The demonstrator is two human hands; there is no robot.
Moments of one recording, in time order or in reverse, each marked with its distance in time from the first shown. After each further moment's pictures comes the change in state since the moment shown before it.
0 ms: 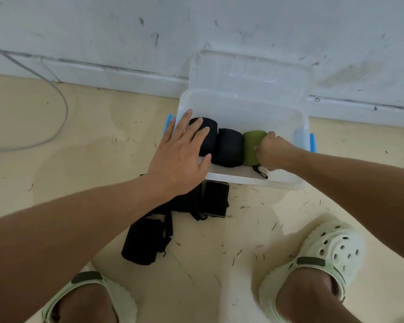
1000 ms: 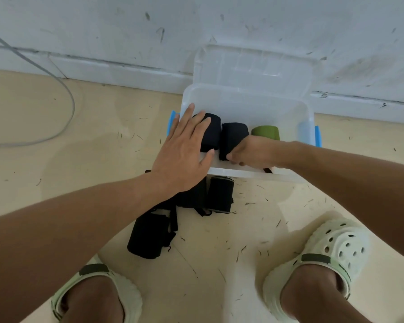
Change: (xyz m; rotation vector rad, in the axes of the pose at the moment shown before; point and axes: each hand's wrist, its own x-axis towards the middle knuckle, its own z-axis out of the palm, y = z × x) left_hand -0.004 -0.004 0.004 -0.175 0.090 0.006; right_hand -0.004 -0.030 -0.012 0.227 -0.188 -0.346
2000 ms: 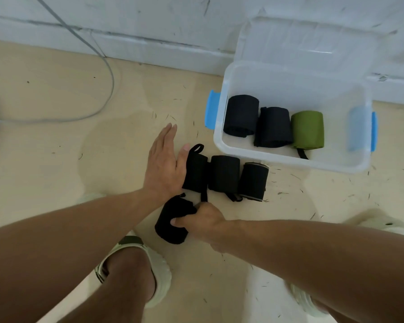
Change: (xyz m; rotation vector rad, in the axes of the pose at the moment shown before) left_hand -0.096 -0.062 0.000 -0.223 0.045 -0.555; right_hand -0.027 -0.131 0.210 0.841 -0.241 0.242
